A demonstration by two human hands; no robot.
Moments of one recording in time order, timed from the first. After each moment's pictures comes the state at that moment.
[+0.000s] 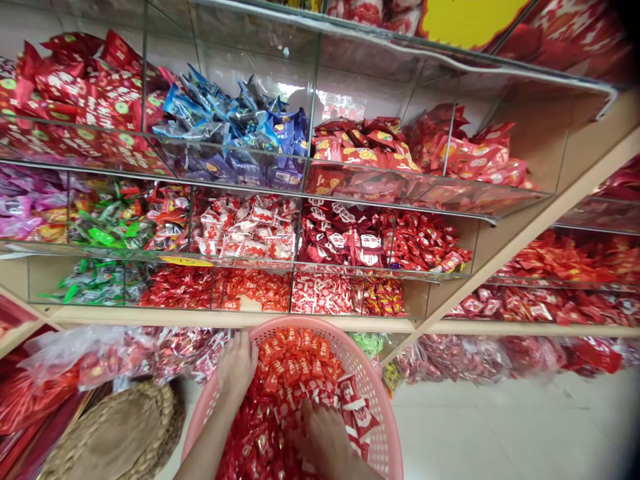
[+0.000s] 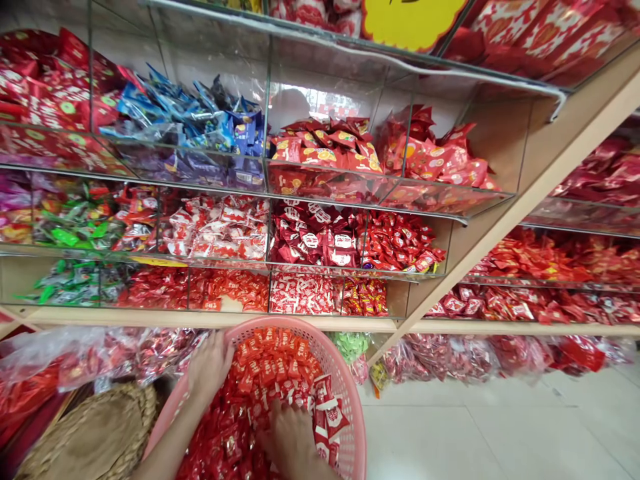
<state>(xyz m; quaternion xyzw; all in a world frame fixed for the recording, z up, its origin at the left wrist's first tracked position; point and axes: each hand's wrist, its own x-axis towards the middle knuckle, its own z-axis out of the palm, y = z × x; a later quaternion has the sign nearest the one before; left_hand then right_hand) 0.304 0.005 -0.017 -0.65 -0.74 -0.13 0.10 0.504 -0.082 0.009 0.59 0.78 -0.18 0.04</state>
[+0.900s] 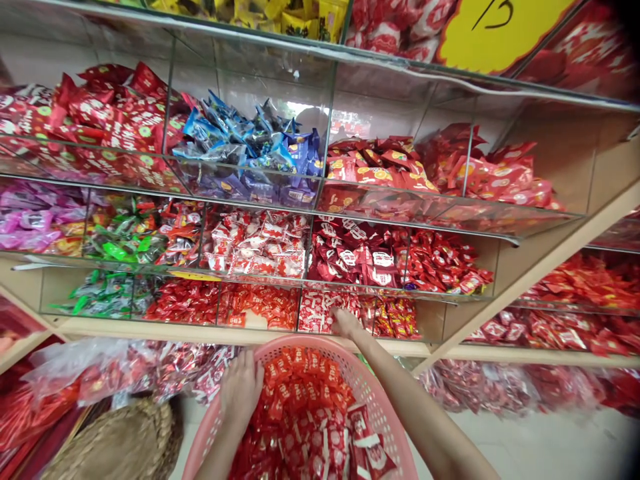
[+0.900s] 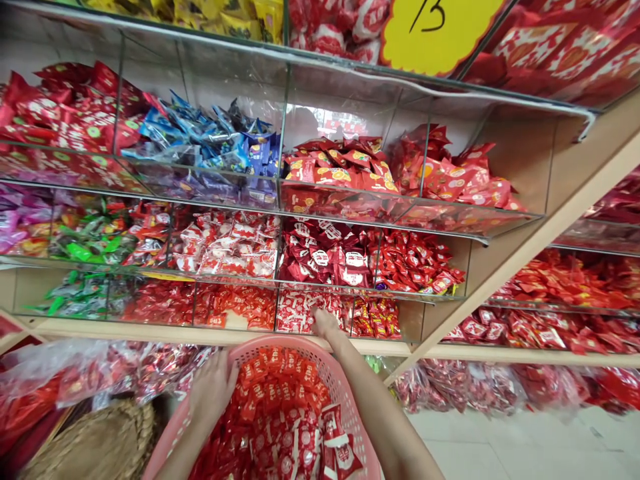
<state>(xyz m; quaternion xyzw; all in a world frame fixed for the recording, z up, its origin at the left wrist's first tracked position) 0.303 0.008 -0.023 -0.64 -0.75 -0.14 0.09 0.559 0.156 0.034 0.62 0.77 -0.13 0.04</state>
